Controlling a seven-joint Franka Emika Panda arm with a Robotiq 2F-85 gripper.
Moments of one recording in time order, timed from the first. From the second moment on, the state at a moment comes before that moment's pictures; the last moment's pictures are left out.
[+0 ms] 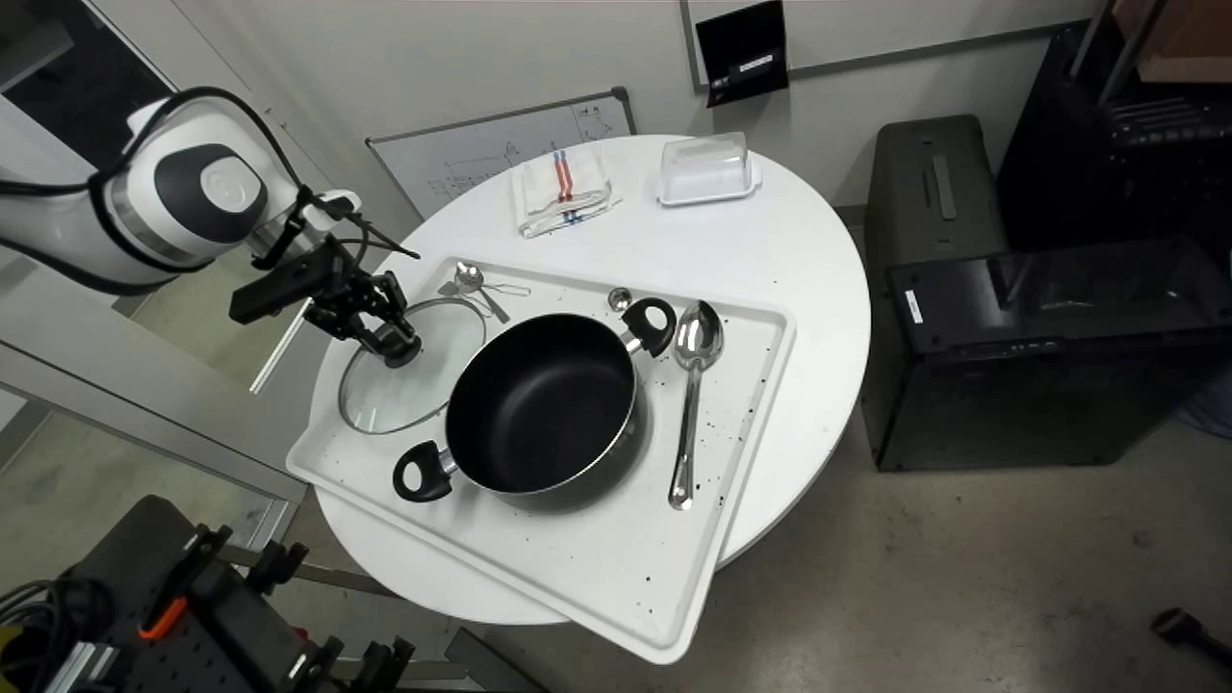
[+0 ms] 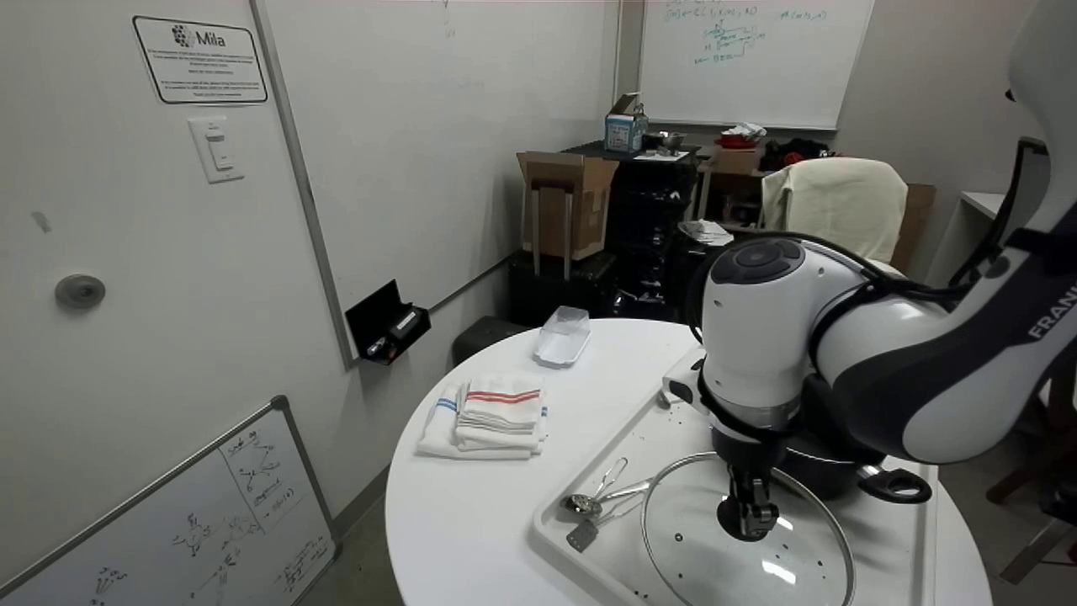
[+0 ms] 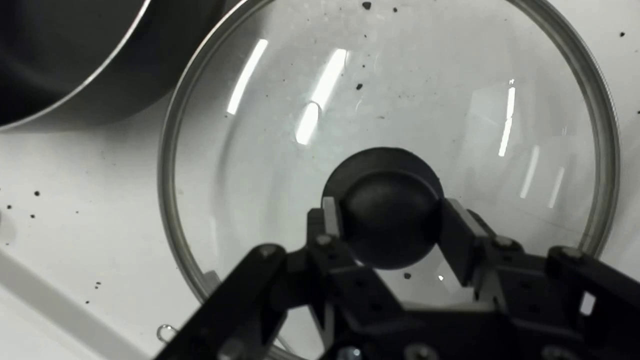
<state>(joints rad) 0.35 0.71 0.02 -2.05 -0.34 2.60 -0.01</state>
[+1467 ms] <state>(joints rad) 0.34 0.82 0.00 -2.03 -0.34 2.72 -0.02</state>
